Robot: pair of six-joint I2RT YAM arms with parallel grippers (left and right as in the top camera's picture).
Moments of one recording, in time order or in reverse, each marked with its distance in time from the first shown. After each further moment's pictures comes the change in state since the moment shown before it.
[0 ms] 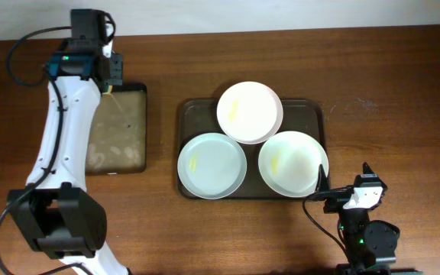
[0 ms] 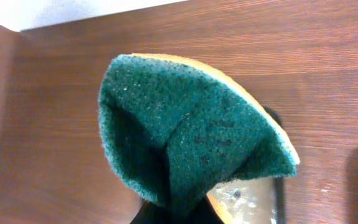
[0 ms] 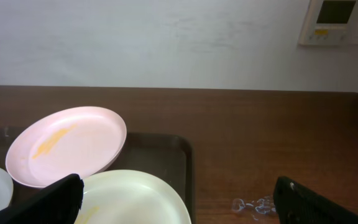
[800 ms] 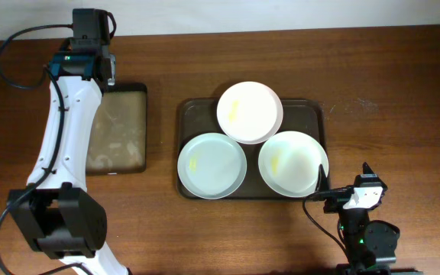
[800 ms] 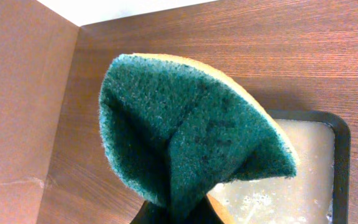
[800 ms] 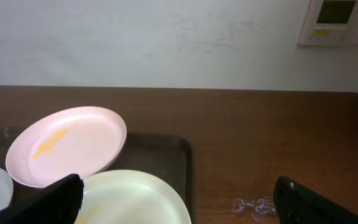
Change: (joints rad) left arm -0.002 0.000 0.000 0.008 -0.185 0.001; right arm 0.000 0.000 0.000 0.000 0.000 0.000
